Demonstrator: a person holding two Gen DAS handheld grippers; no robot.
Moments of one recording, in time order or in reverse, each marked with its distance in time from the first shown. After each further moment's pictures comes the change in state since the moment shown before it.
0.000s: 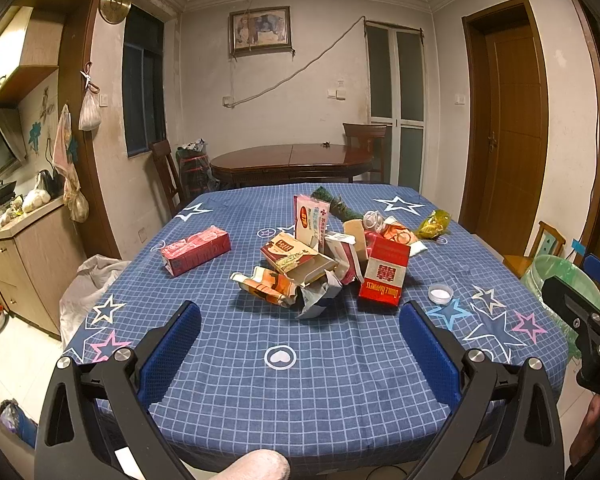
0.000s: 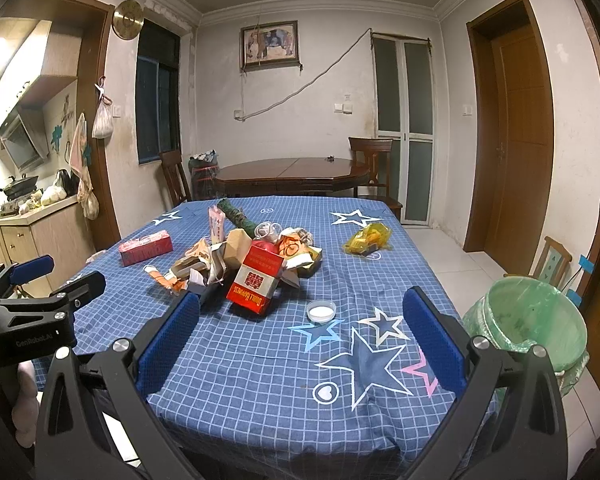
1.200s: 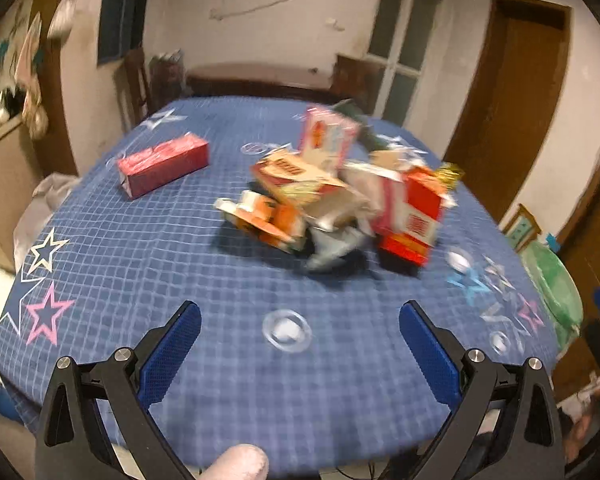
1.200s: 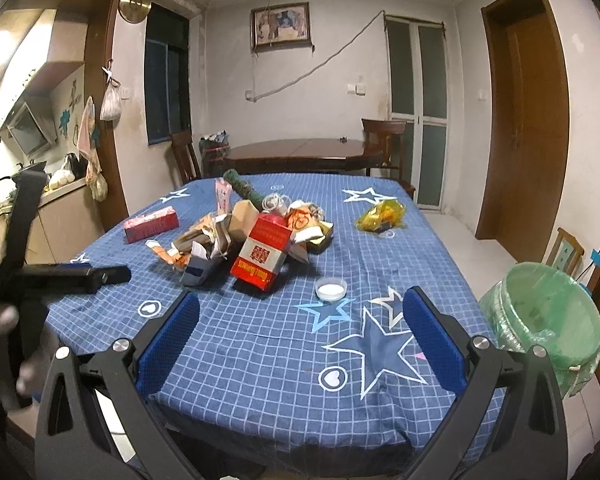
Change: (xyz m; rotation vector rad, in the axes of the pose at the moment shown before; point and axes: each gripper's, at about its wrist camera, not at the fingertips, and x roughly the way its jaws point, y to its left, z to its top) left arm 0.125 0.068 -0.008 -0.149 0.327 -0.171; right arm 0.028 -0.003 -0.018 -0.009 0.089 0.051
